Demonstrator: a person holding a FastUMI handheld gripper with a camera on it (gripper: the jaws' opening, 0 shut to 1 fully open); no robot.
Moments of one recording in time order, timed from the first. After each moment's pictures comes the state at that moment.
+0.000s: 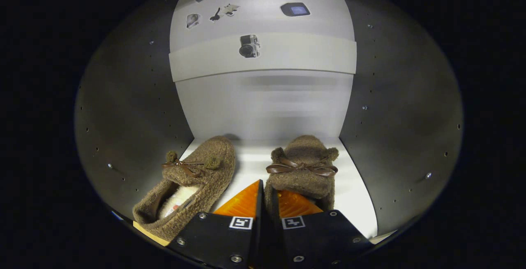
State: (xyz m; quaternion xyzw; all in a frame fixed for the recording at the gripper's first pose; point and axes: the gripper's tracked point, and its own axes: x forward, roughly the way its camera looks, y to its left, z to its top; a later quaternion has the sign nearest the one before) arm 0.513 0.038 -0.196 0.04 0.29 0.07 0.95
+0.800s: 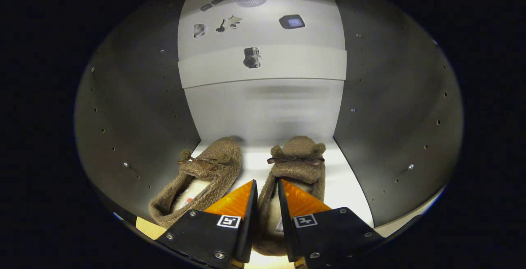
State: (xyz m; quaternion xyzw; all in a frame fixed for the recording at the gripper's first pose) arm 0.483 0.032 -0.171 0.05 0.26 0.06 0.96
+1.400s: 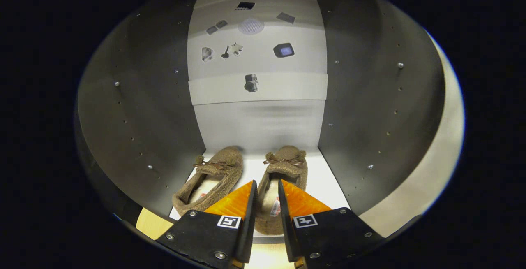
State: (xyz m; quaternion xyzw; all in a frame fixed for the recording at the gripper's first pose) arm 0.432 0.015 -0.121 0.04 0.22 0.04 0.97
